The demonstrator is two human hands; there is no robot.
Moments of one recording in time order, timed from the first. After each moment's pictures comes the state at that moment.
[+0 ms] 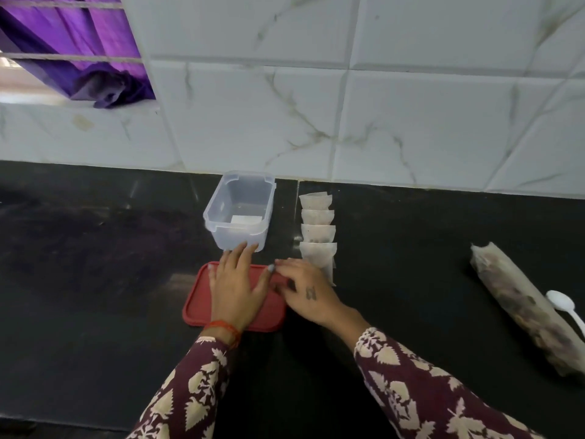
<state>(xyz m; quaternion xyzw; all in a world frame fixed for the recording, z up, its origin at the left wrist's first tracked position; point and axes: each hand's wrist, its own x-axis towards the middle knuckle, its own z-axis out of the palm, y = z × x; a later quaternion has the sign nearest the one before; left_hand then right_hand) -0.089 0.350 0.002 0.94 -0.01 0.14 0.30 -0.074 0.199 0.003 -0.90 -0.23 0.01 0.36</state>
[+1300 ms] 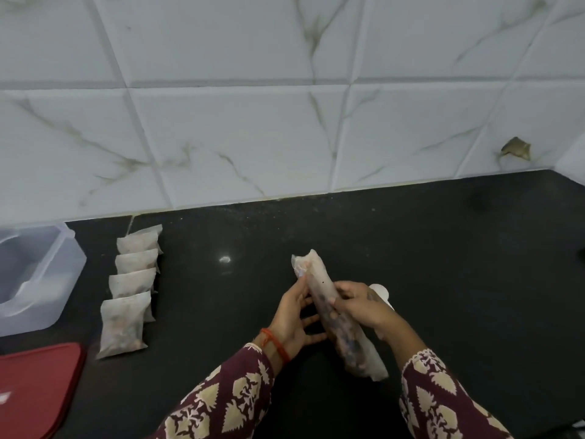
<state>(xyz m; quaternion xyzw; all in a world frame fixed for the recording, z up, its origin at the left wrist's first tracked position) -0.075 -0.029 0.003 0.51 0.10 -0.43 0.74 -0.112 -0.181 0.018 -0.84 0.16 0.13 0.51</state>
